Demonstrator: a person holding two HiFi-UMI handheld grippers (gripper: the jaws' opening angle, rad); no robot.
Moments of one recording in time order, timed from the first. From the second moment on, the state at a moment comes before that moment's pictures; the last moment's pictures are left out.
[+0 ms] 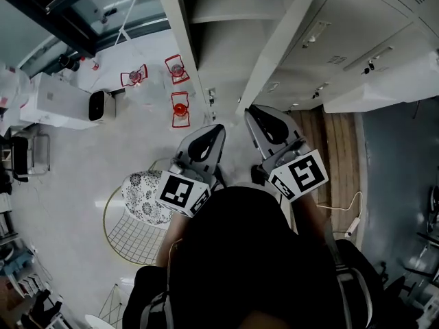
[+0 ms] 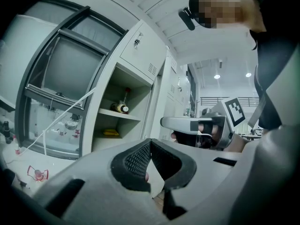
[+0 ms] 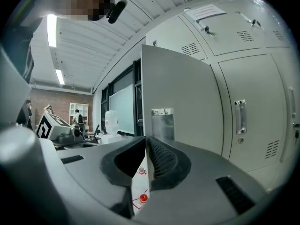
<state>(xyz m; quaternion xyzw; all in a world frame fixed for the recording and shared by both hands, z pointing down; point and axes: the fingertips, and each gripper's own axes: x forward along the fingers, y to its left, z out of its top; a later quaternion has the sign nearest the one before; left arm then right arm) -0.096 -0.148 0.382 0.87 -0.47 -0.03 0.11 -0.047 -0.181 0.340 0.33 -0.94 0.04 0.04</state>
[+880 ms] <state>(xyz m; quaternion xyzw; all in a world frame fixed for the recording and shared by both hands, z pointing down) -0.143 -0.161 0.387 0.89 -0.44 -0.04 0.11 -0.108 -0.221 0.343 0.41 -0.91 0.05 0.04</state>
